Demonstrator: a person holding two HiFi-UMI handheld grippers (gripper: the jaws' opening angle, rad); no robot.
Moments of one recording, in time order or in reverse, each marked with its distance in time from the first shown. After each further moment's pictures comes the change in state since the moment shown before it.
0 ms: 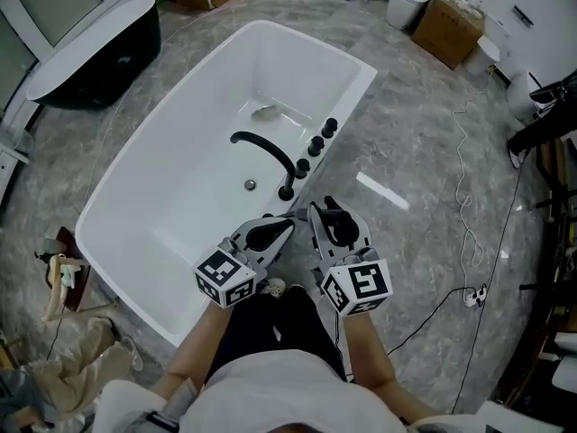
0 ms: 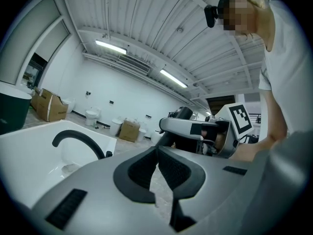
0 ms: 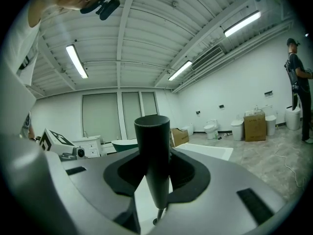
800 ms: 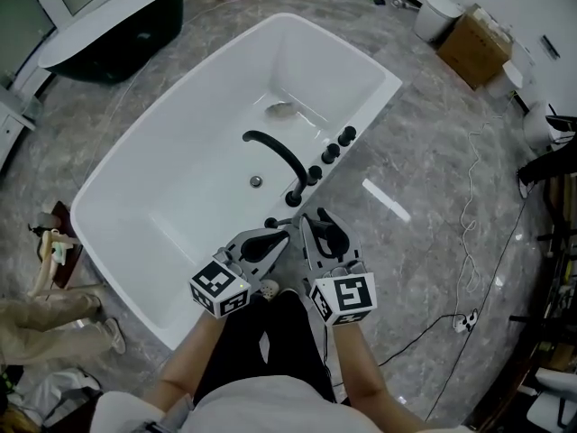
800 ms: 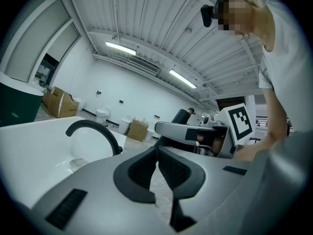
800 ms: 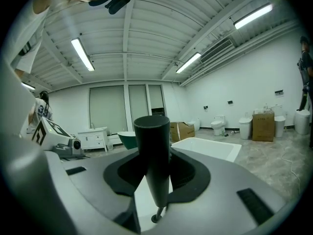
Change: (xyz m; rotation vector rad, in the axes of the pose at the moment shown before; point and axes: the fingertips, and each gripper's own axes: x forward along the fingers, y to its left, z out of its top) left arm -0.009 0.034 -0.028 -0.055 -0.009 0.097; right arm 0.041 0.011 -0.045 -0.057 0.080 0.076
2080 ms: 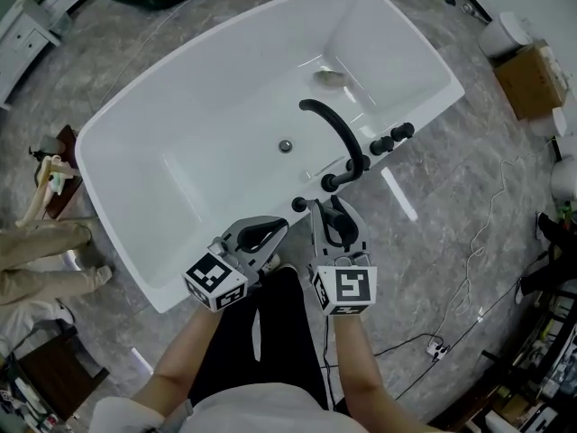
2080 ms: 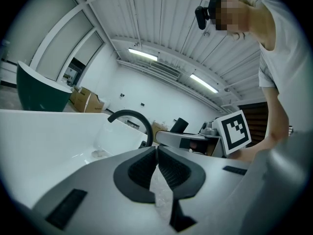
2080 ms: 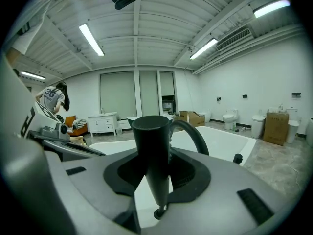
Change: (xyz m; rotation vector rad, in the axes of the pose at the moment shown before) left arm -0.049 0.062 -0.047 -0.120 -0.055 0.229; right arm 0.066 0.031 -0.073 -0.096 0.145 0.111
